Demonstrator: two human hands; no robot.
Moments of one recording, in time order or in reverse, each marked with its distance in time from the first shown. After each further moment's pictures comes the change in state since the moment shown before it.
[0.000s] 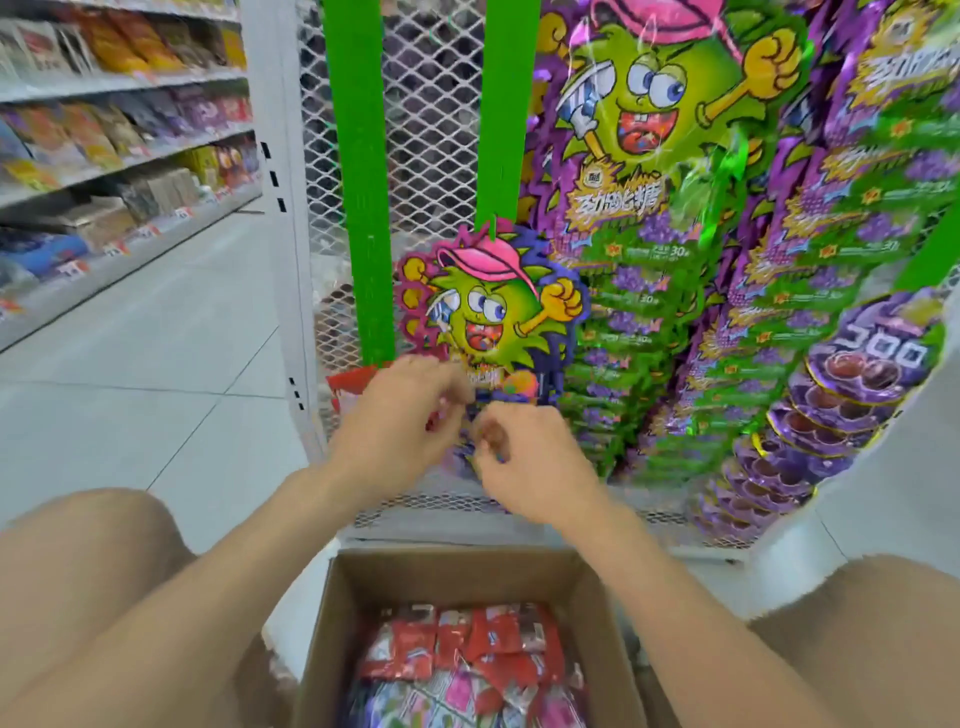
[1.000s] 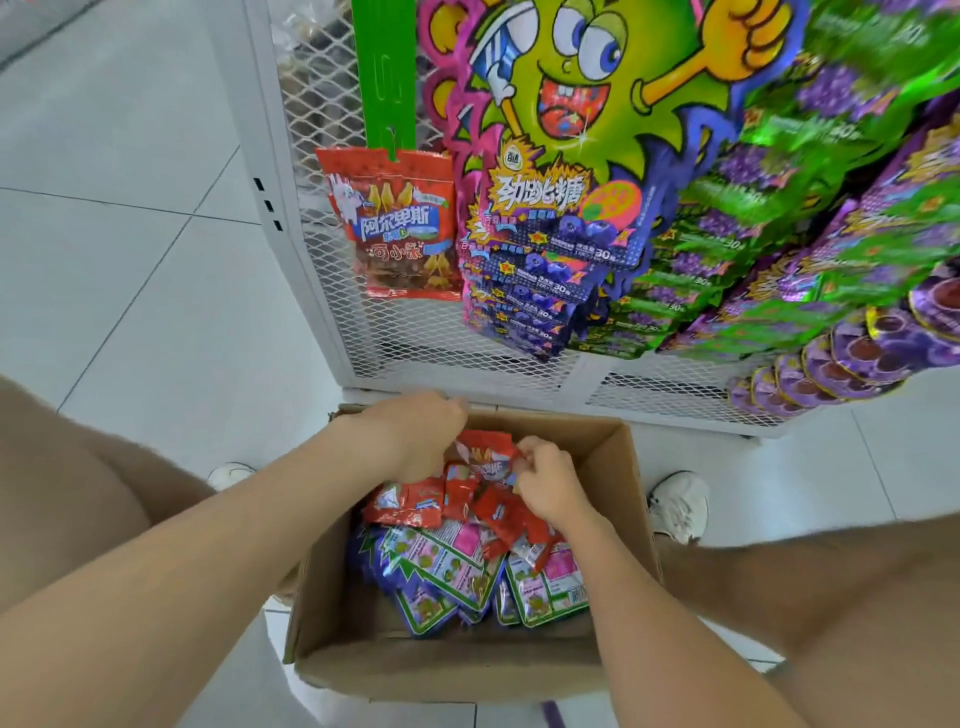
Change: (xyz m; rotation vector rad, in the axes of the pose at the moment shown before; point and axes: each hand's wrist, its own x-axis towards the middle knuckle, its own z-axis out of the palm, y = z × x) left_hand -0.099 -0.048 0.119 0.135 -1.114 -0.337; right_hand -0.121 0.152 0.226 0.190 -0.416 0.679
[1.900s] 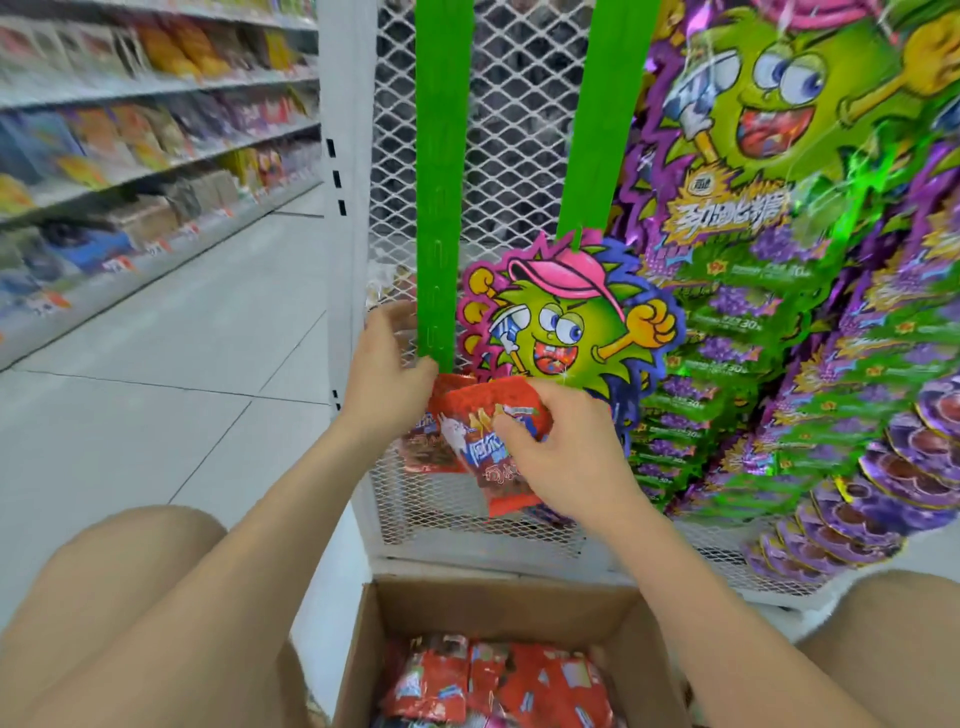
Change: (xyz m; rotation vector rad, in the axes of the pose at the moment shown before) left_hand -0.063 -0.032 -0.172 -0.918 1.159 -0.073; right_hand -0.073 -0.246 -0.184 0.016 0.489 -0.660
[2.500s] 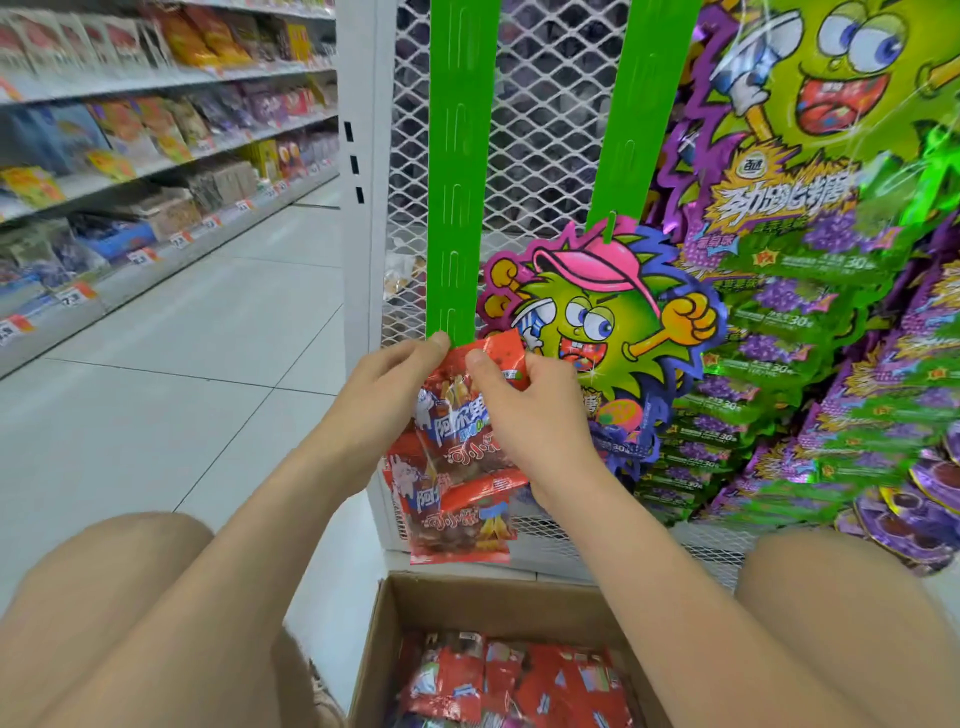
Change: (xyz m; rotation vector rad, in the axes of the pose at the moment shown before) left_hand -0.026 0.009 -0.025 -0.379 -0.251 -0.248; right_hand 0.028 -0.043 0.038 0.487 0.118 0.240
